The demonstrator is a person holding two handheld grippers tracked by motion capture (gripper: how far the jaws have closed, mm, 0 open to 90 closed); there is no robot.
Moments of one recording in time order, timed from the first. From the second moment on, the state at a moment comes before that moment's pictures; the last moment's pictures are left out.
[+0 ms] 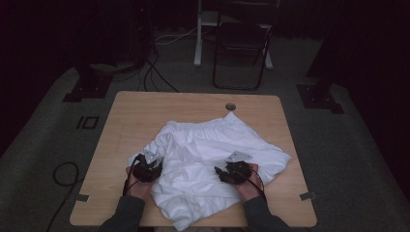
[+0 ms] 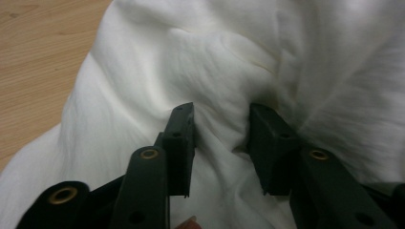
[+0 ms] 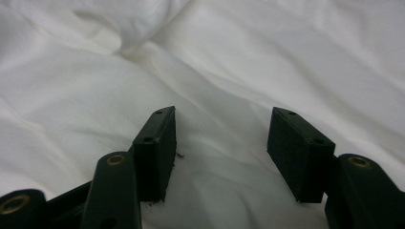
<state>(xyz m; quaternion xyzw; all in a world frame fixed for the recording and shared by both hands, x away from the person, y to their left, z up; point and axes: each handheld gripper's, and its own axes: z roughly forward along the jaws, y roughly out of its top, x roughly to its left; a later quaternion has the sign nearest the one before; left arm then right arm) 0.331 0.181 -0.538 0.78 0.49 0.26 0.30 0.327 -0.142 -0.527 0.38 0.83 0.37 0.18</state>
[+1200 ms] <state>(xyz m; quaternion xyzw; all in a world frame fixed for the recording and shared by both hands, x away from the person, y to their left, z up) 0.385 0.213 -0.536 0.74 0.54 0.31 0.25 0.272 -0.201 -0.524 0.42 0.83 0.31 0.20</state>
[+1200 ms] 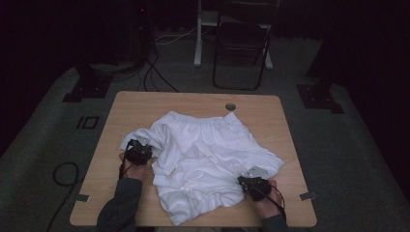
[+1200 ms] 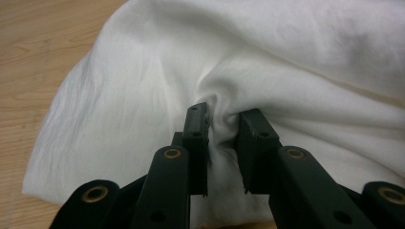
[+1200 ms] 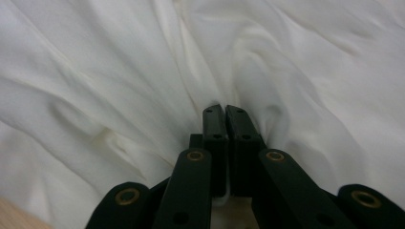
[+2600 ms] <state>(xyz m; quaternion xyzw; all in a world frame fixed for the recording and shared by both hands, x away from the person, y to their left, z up) 0.339 0.161 -0.519 0.76 0.48 0.25 0.36 0.351 -0.119 -0.516 0.42 0.82 0.35 0.17</state>
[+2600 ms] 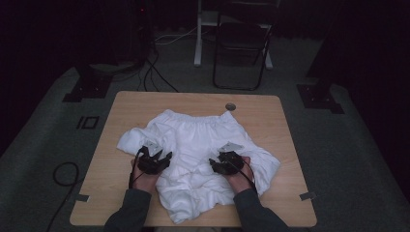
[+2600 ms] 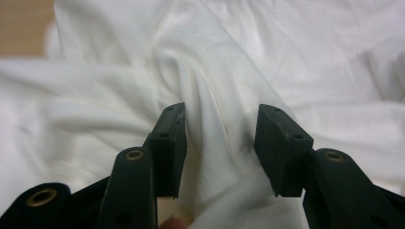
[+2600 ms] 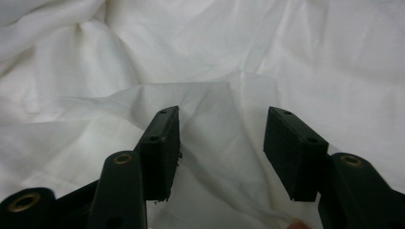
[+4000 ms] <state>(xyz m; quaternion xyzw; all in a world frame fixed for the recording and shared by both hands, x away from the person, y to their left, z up) 0.319 0.153 -0.540 0.80 0.45 0.26 0.31 0.274 -0.202 -0.533 0.42 0.83 0.32 0.16</state>
